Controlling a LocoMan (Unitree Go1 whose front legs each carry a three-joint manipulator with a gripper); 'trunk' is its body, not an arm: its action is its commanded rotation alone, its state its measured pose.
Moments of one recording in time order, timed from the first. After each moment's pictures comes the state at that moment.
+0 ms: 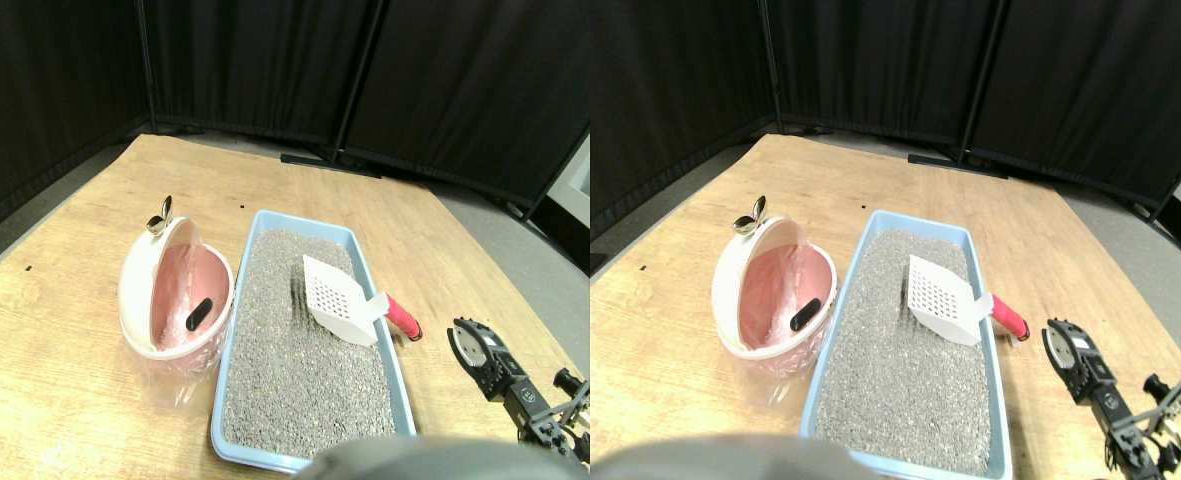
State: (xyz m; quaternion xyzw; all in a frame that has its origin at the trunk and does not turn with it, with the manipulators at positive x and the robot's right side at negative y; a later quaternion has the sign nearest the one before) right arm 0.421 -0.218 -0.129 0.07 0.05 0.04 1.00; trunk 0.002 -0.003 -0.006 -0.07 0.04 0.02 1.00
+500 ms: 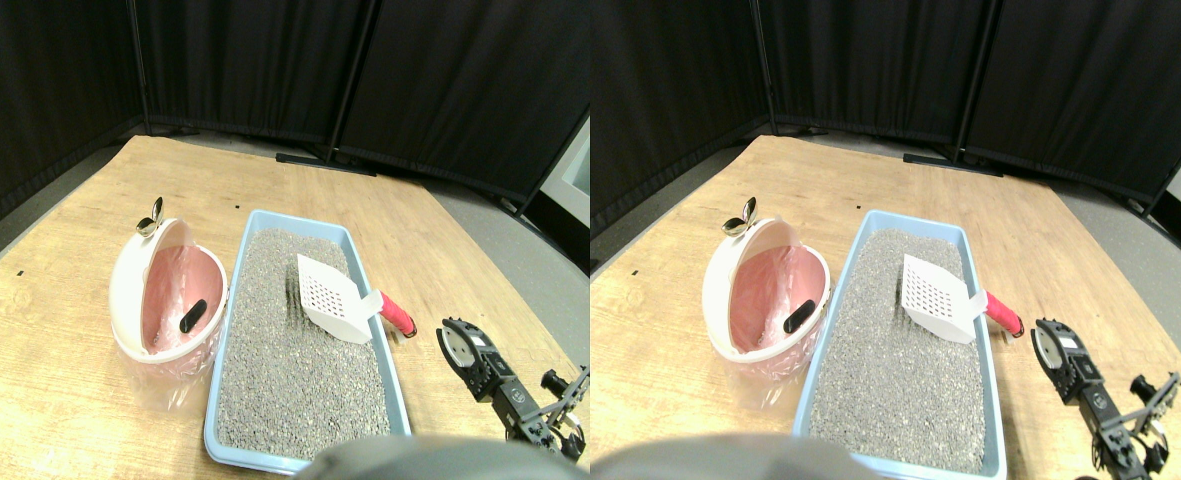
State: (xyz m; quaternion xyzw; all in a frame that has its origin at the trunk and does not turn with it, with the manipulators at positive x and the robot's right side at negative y) right arm 0.419 -0.212 -0.133 0.06 0.06 0.04 1.00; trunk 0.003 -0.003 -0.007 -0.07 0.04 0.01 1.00
